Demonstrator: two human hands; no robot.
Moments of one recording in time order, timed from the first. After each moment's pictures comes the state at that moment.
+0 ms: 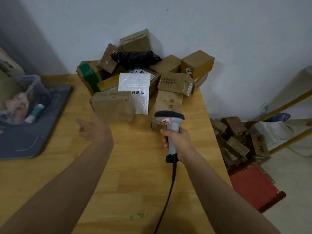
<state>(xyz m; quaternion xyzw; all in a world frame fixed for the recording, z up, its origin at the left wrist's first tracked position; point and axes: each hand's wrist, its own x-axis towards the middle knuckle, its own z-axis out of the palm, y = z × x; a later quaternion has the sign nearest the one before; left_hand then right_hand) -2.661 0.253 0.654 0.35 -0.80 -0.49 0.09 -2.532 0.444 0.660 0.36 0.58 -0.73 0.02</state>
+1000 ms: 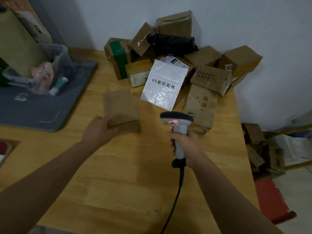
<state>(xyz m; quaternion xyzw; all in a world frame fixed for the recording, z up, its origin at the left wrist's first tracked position) -2.647 0.136 0.646 0.02 -0.98 -0.15 -0.11 -2.560 0.379 0.653 0.33 0.61 -0.71 0.10</state>
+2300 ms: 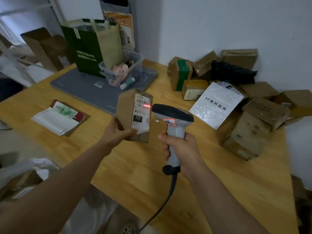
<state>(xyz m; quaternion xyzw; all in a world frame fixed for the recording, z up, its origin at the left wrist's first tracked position) -2.566 -0.003 0.643 0.17 -0.76 -0.62 -0.04 -2.521 0.217 0.727 0.13 0.63 -0.75 0.18</state>
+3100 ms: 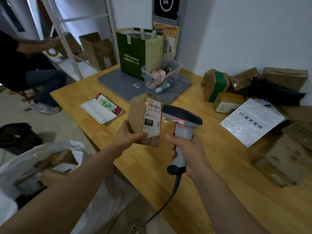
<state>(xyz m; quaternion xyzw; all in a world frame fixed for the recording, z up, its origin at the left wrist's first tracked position) -2.506 -0.059 0.648 0.25 -0.76 -0.61 0.01 -2.499 0.152 0.736 0.07 0.62 -0.74 0.23</state>
